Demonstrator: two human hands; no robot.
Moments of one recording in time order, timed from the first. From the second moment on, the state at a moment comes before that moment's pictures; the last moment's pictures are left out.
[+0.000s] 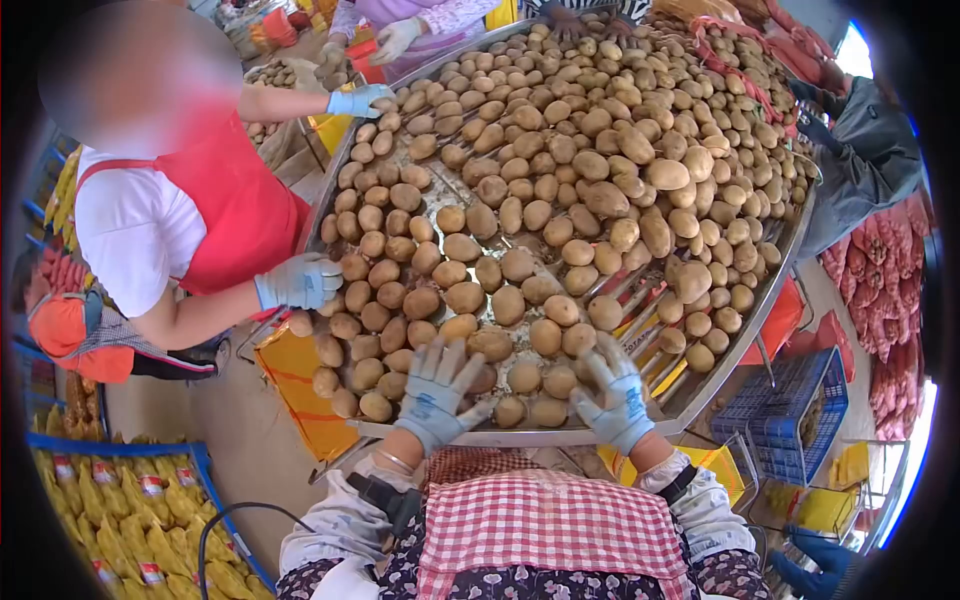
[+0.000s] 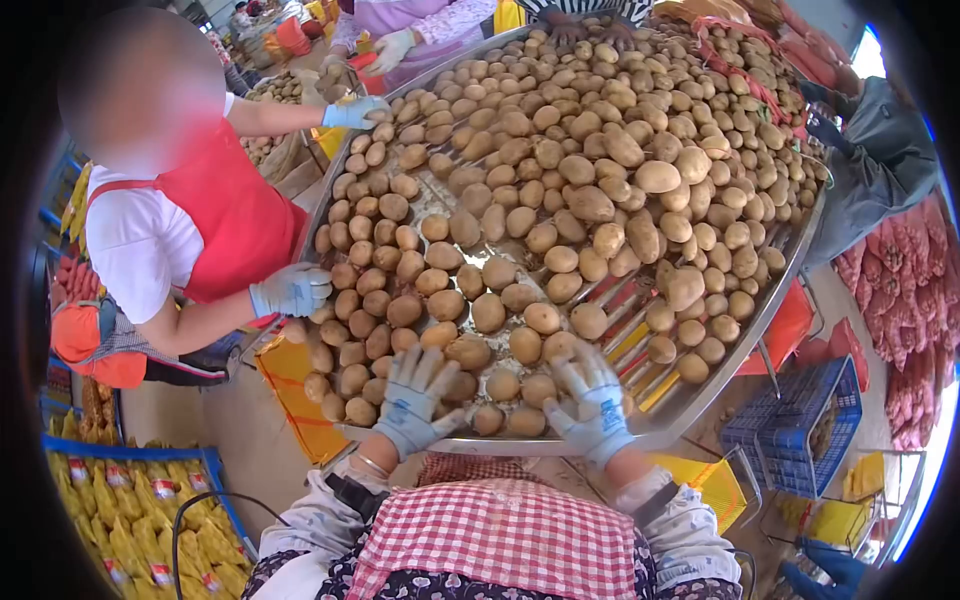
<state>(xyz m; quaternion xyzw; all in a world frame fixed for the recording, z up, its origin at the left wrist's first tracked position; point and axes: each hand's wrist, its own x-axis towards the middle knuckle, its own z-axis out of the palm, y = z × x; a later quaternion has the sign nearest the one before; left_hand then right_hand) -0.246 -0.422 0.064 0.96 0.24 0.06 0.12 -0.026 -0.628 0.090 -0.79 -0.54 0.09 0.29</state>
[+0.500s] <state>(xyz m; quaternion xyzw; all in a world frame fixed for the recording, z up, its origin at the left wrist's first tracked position) -0.286 -0.398 0.043 0.94 0.29 0.07 0.17 -0.051 -0.602 0.073 -0.86 -0.47 0.19 0.08</state>
